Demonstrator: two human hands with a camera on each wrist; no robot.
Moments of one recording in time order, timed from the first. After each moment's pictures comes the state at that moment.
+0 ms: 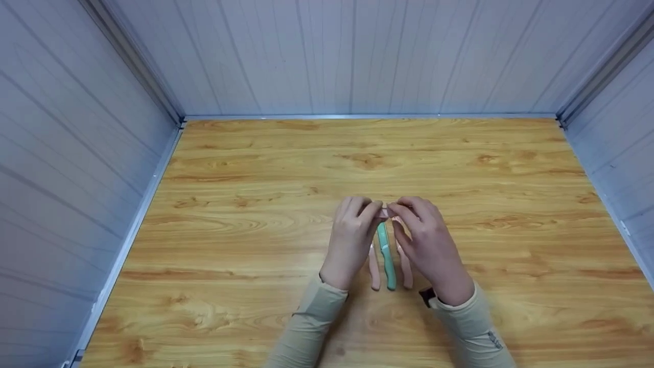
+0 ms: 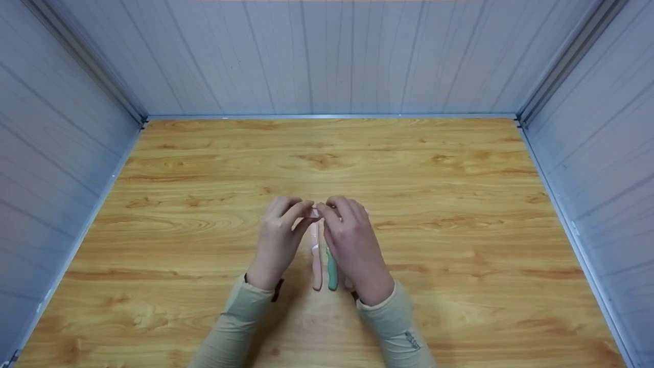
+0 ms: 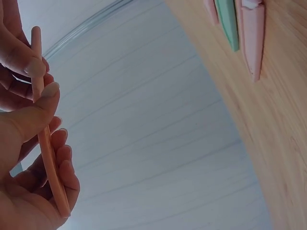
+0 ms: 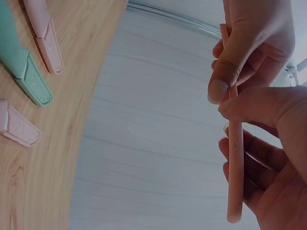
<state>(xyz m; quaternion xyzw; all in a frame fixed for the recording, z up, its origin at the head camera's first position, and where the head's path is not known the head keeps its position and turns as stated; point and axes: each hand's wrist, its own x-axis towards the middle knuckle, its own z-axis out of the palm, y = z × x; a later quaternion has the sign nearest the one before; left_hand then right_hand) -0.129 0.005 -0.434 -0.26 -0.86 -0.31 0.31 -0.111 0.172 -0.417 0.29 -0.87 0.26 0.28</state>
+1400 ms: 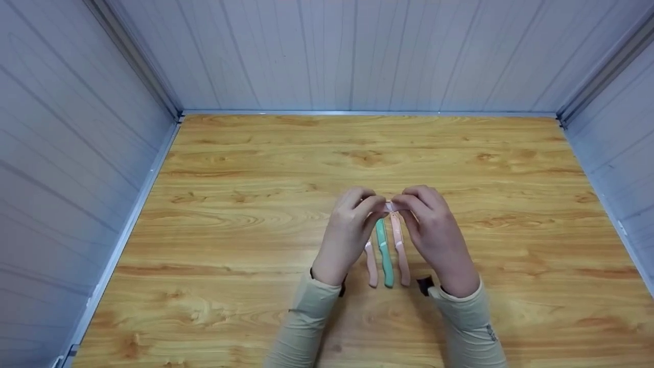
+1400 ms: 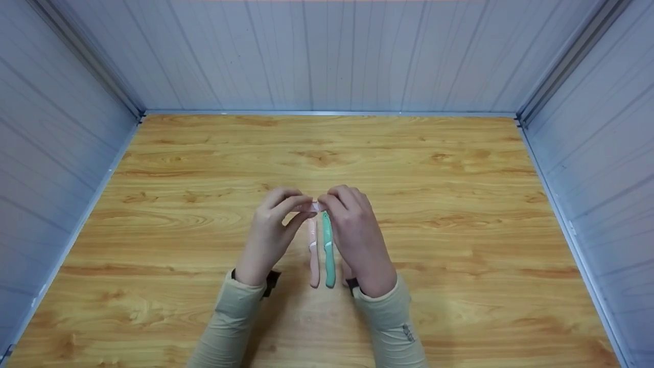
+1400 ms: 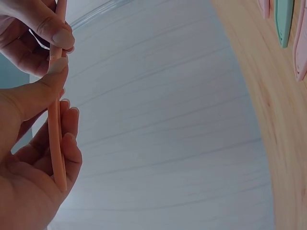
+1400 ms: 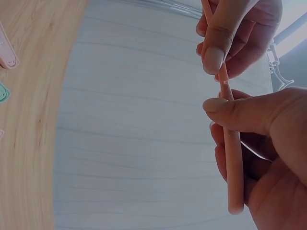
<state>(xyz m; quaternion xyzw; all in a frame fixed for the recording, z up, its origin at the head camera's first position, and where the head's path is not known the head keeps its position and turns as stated) -0.129 -0.002 -0.411 -0.32 -0.81 -0.39 0.30 -0.116 0.175 -0.396 0.29 -0.86 0.30 0.29</state>
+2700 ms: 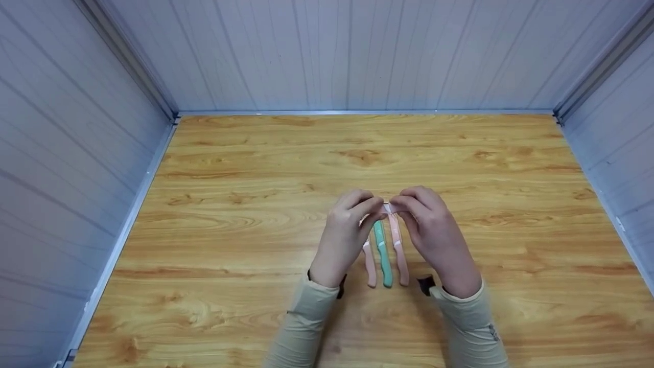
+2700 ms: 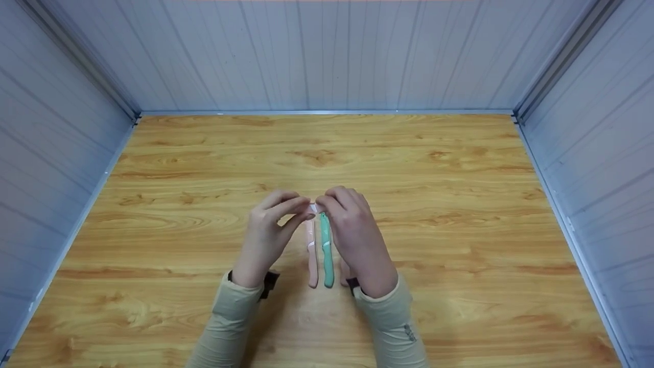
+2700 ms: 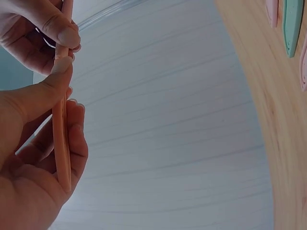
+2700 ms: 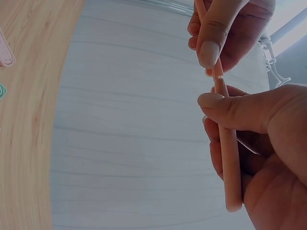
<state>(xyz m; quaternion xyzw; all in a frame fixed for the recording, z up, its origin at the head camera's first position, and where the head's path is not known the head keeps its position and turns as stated) -0.127 -0.002 -0.412 -0.32 -0.80 -0.43 0.26 -0.117 0.180 -0.396 0.30 -0.86 0.29 0.28</state>
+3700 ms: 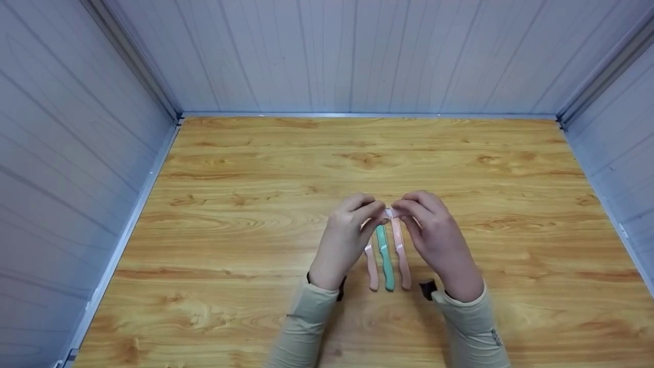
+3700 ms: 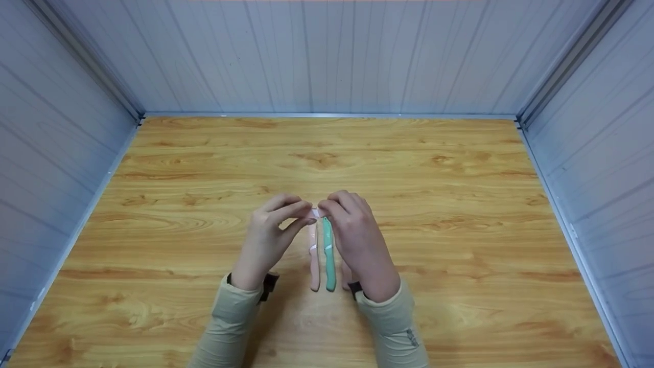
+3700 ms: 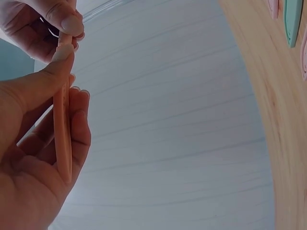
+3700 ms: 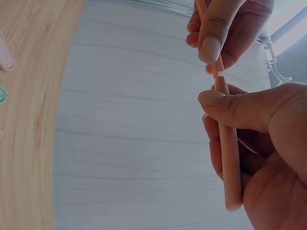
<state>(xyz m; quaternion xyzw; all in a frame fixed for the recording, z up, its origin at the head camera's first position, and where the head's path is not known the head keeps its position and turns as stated) -0.127 -0.007 -0.409 -0.32 -0.81 -0.41 0.26 -0.116 0.178 -0.396 0.29 -0.87 0.30 0.26</state>
